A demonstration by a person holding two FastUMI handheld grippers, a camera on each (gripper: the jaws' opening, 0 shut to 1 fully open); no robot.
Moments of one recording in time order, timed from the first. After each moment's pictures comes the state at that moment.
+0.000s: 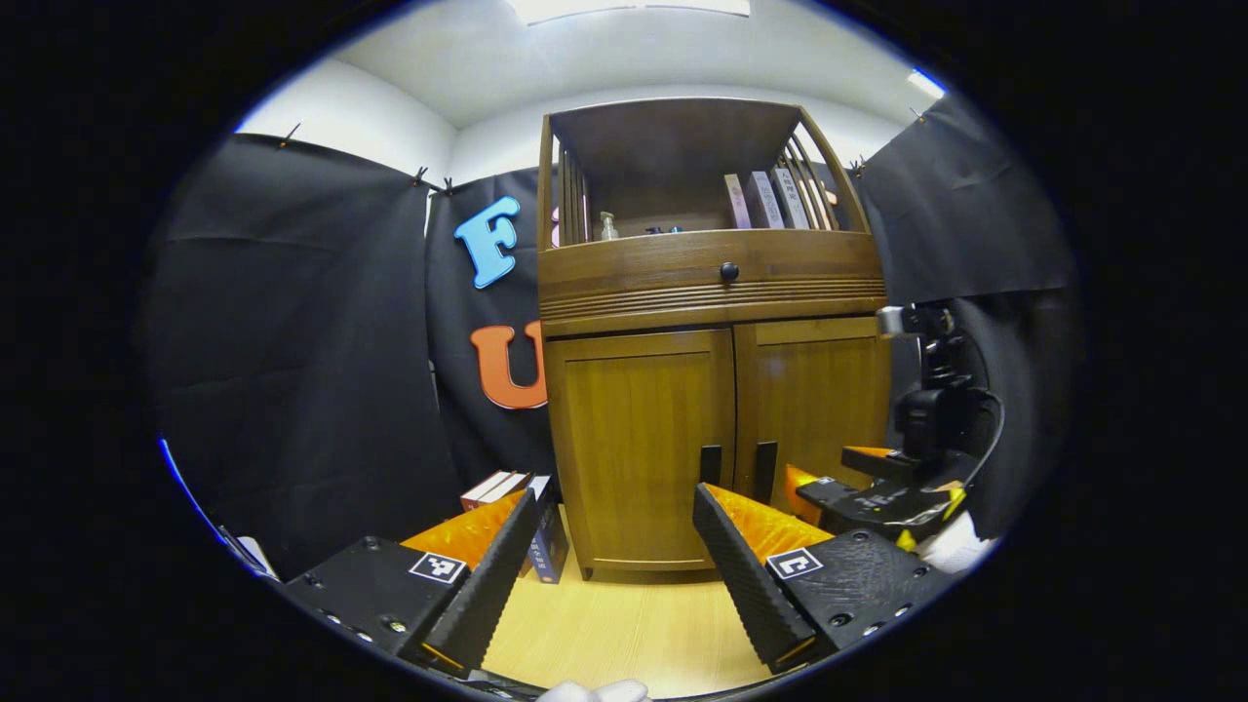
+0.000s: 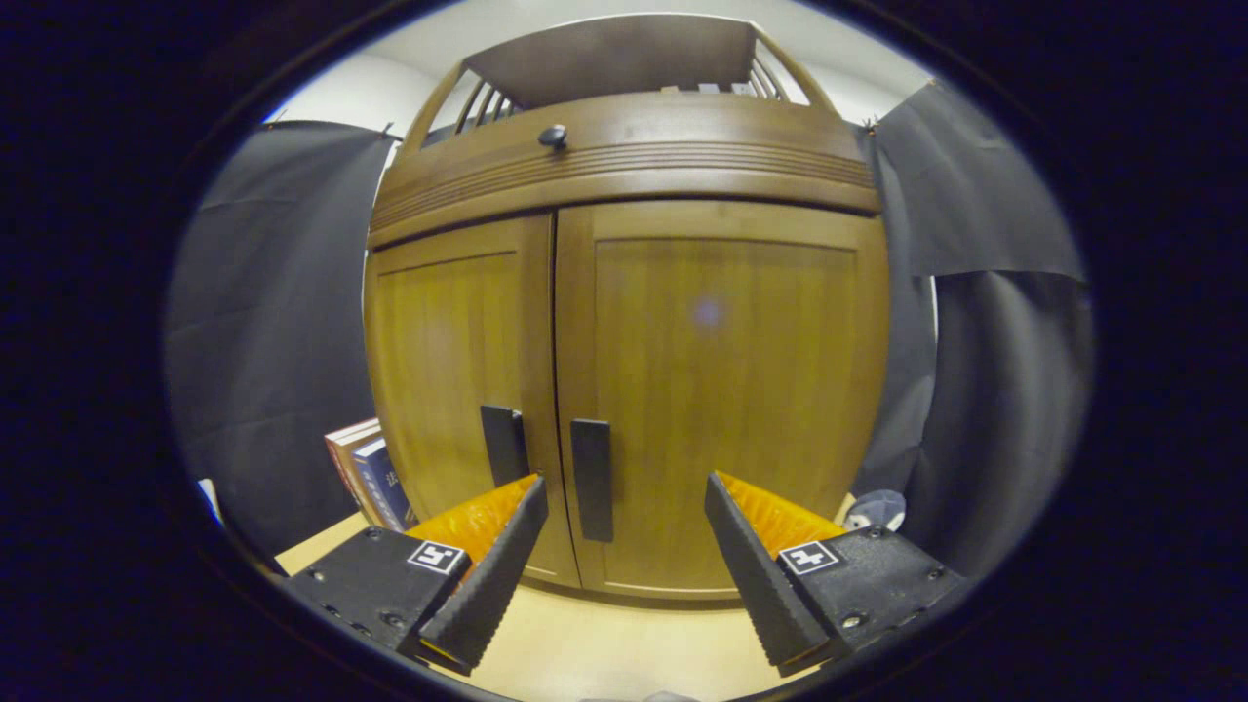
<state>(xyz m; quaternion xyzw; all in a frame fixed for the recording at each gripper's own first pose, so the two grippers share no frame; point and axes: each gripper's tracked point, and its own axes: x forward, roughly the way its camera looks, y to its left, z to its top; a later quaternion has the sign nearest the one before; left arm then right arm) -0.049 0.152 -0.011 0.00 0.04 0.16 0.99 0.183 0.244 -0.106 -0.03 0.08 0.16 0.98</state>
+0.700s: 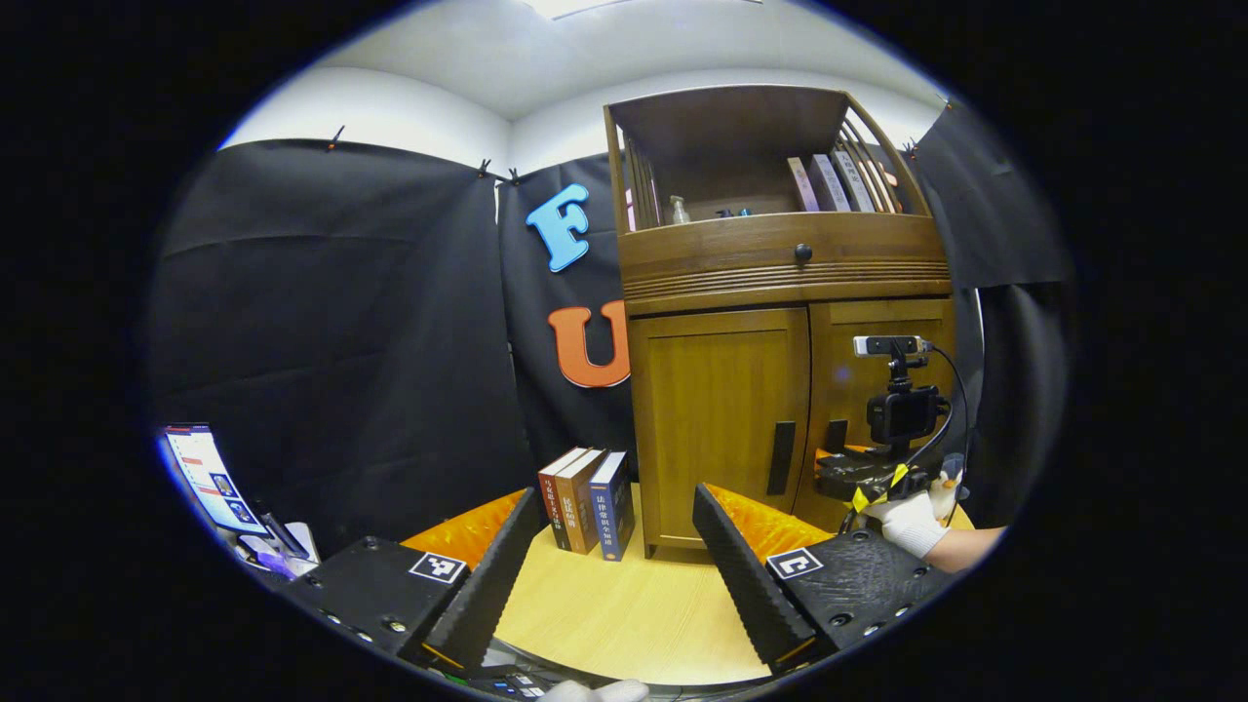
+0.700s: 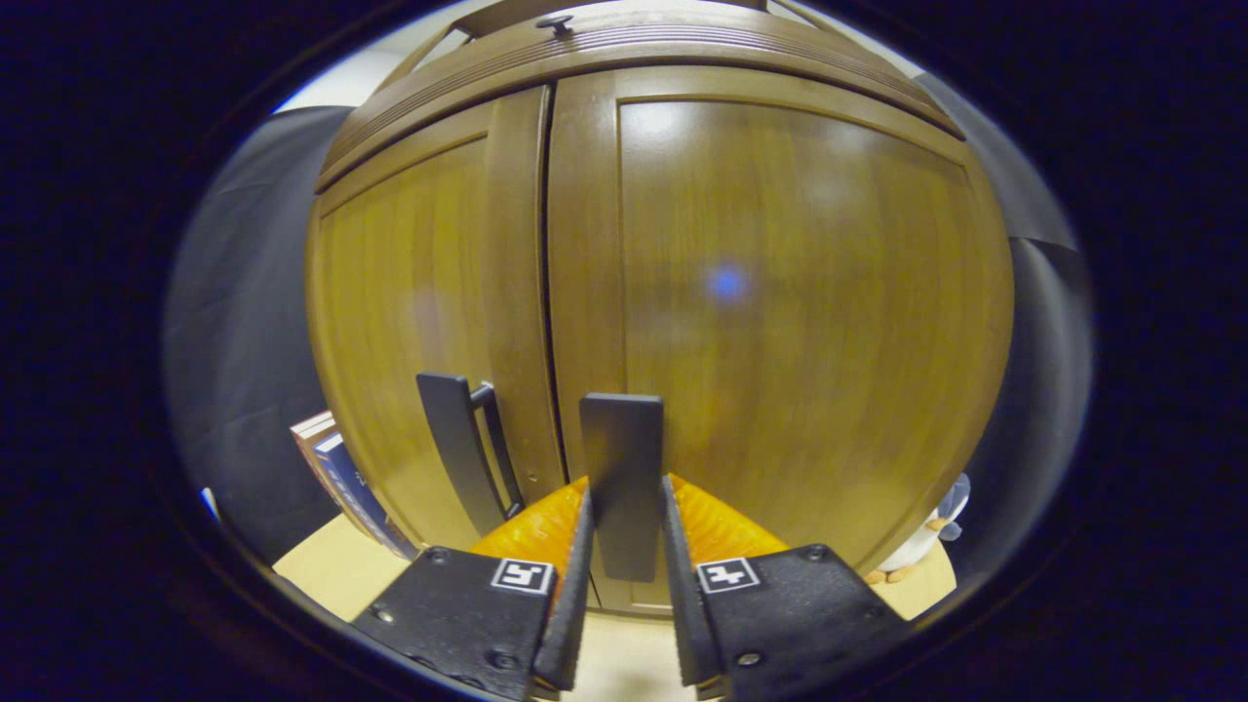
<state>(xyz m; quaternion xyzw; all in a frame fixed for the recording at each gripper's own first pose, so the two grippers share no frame) -0.100 0.185 -0.028 -0.01 0.07 0.26 0.96 0.261 0.287 -0.155 -0.03 0.13 0.15 0.98</state>
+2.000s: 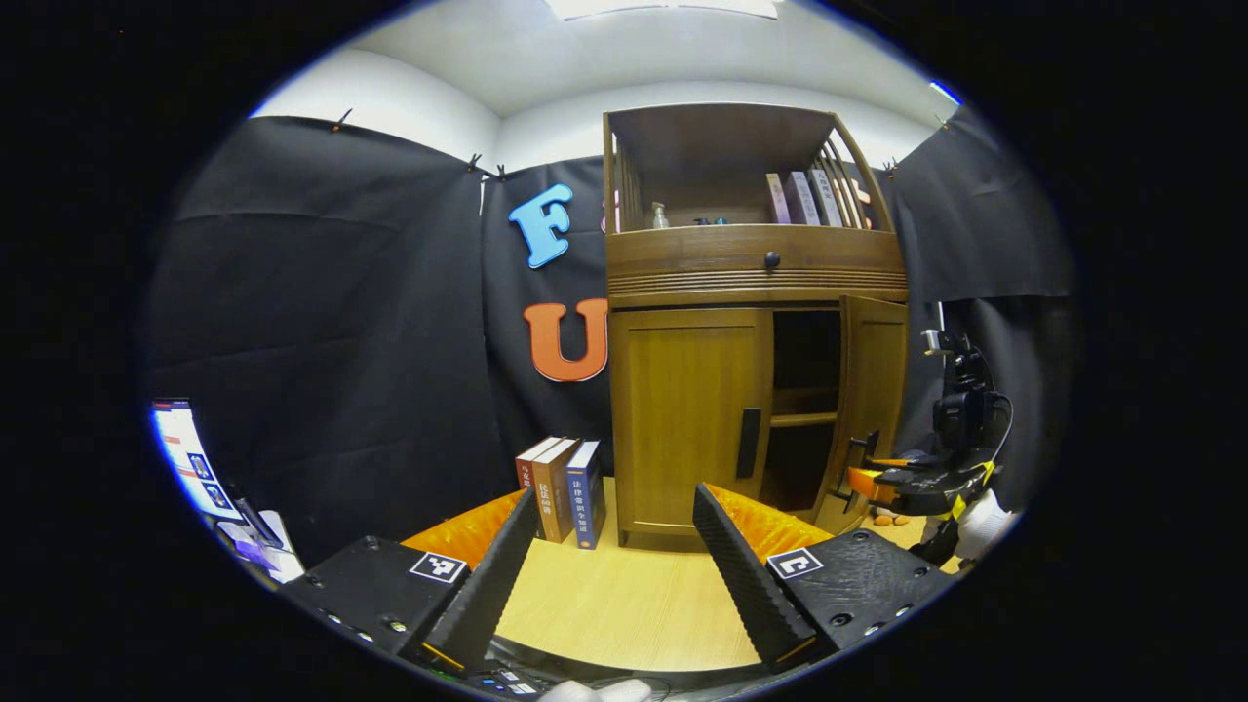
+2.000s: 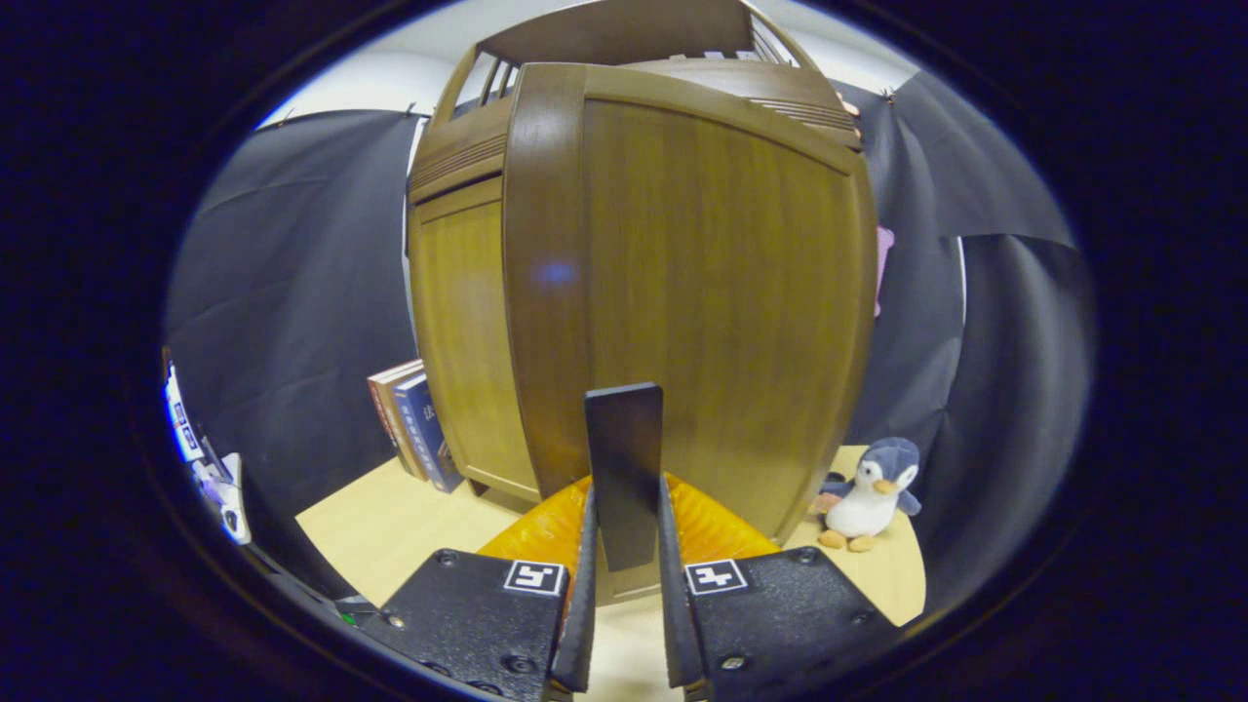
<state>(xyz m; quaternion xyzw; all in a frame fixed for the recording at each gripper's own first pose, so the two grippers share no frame) -0.135 0.171 -0.043 -0.03 0.06 0.18 0.98 0.109 0.183 -0.154 -0.05 0.15 0.20 0.97</state>
